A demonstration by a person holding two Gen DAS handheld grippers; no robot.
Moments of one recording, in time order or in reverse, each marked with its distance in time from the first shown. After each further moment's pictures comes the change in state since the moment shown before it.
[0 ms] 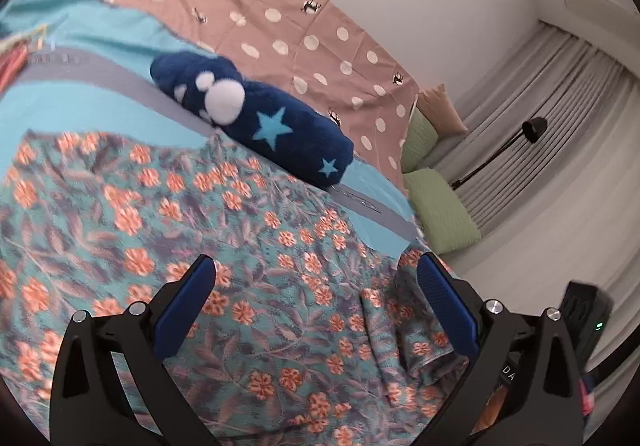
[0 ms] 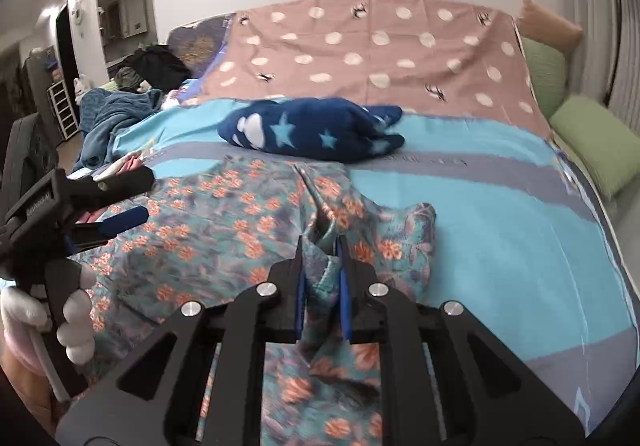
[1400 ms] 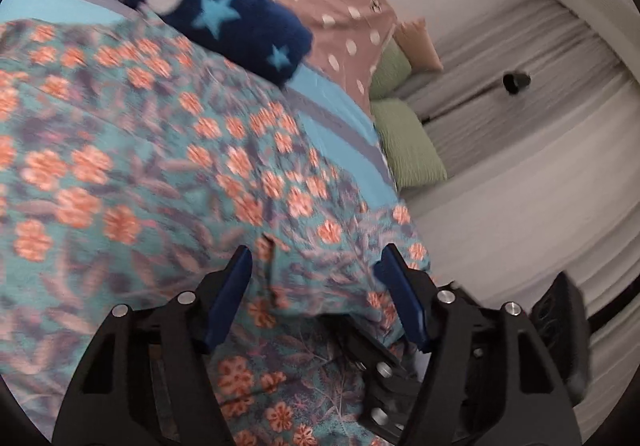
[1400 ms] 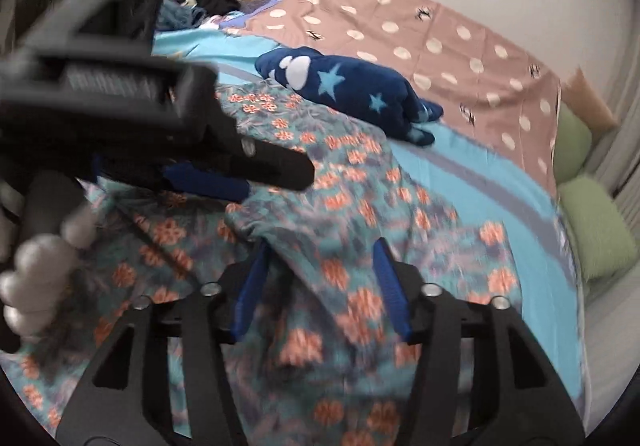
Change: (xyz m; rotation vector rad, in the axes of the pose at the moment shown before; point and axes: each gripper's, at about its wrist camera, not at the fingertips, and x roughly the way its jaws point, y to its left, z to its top) left arm 0.051 -0.022 -0.034 -0.043 0.249 -0.130; right arm 0.042 0.067 -0.043 -0.474 0.058 -0.133
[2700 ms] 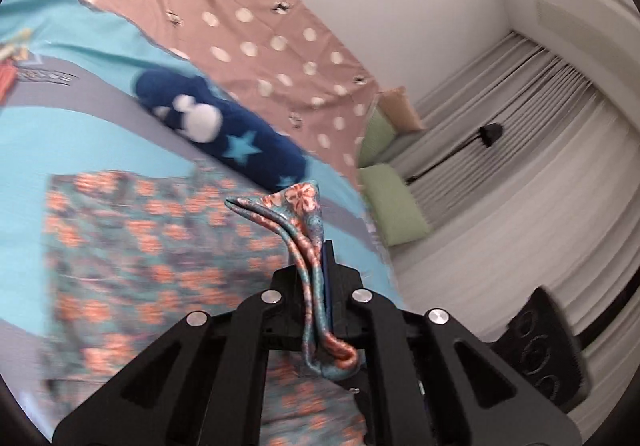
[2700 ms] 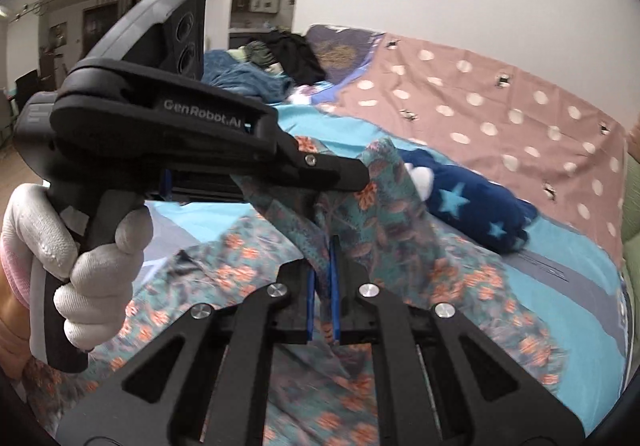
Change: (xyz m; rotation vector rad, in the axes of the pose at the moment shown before) left arm -0.149 0.009 0.041 0.061 -0.190 0.017; right arm -0.052 0.087 0.102 -0.004 -0.194 0.322
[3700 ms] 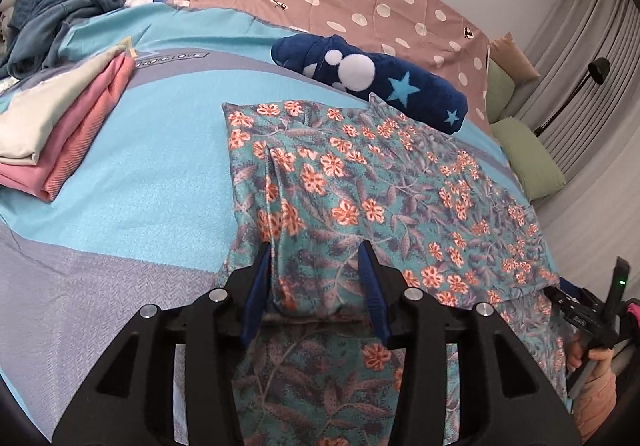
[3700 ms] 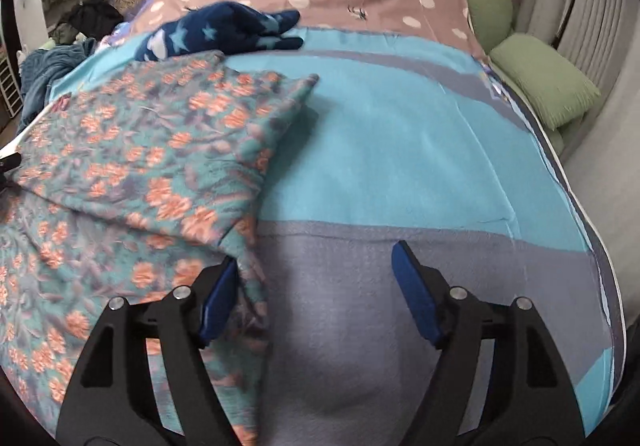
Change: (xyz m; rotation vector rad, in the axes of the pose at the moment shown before) left arm -0.006 0.069 -0.055 0.133 0.069 0.483; right arm -0.089 -0.178 -0.196 0.443 0.288 -0.426
